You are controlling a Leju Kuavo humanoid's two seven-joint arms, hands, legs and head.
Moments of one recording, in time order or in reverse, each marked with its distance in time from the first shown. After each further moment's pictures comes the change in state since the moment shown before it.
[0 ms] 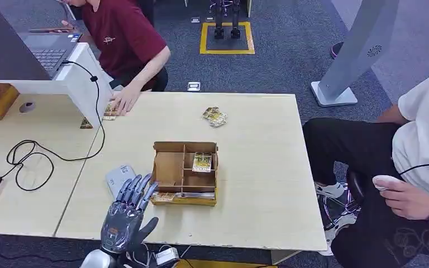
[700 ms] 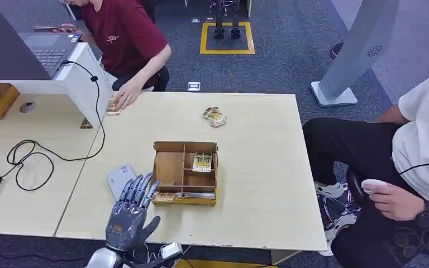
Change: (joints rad) left arm -0.025 -0.044 0.000 0.073 -0.028 0.003 0.024; right arm -0.001 0.000 0.000 0.000 0.000 0.000 0.000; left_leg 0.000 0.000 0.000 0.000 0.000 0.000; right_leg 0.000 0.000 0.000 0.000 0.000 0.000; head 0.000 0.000
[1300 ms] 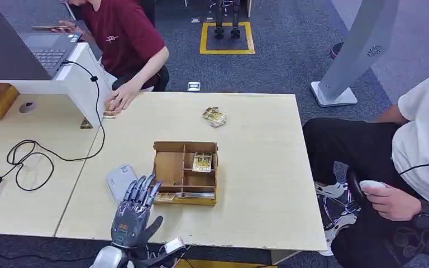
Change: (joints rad) left arm -0.028 -0.037 0.000 0.094 0.036 0.001 0.005; right arm -0.002 0.000 0.000 0.000 0.002 0.000 0.000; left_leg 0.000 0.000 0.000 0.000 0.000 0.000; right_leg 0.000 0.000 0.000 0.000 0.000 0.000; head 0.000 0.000
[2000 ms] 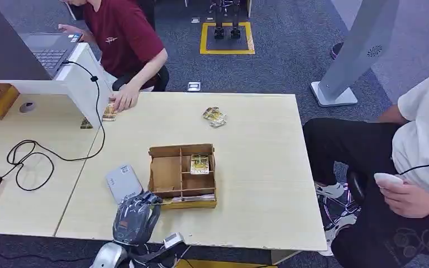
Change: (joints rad) left arm -0.013 -0.010 0.000 0.015 0.130 -0.035 -0.054; right arm -0.001 0.000 0.001 0.000 0.002 0.002 0.010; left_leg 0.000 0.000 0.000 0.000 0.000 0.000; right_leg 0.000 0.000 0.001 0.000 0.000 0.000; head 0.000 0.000
